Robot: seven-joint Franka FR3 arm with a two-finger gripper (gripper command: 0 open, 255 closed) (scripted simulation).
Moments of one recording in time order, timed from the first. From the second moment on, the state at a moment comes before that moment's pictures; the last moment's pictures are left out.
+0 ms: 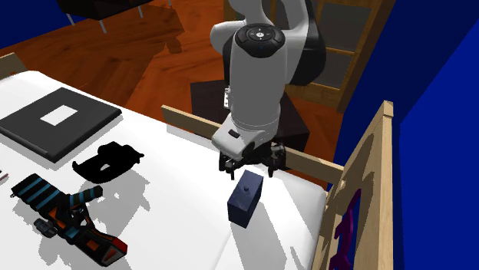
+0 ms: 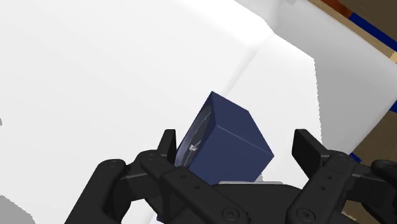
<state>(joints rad) -0.02 0.09 -0.16 -2.12 0.03 2.21 -0.06</state>
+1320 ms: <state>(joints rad) -0.02 0.12 -0.16 -2.15 0.03 2.27 -0.07</state>
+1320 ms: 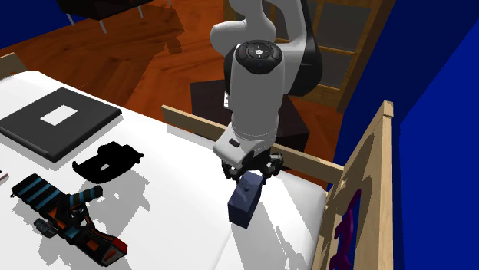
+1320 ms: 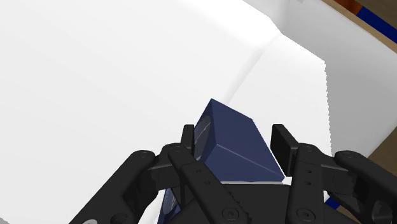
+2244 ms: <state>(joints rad) -0.01 0.05 -0.16 -2.07 0.02 2.12 -0.05</state>
